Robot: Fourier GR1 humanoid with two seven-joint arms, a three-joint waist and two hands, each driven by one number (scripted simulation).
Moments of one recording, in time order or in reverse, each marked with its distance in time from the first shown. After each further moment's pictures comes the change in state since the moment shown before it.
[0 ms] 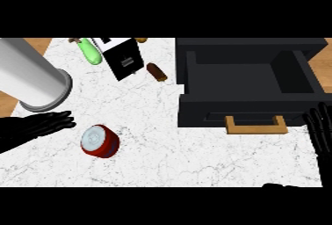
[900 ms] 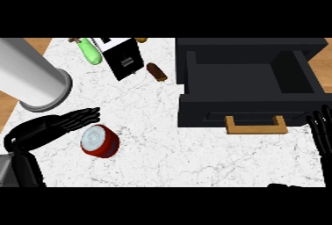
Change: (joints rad) left arm -0.047 -0.265 0.074 0.177 -0.443 -0.030 -0.105; right arm 0.008 0.000 -0.055 0.052 -0.012 0.053 -0.057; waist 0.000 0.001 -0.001
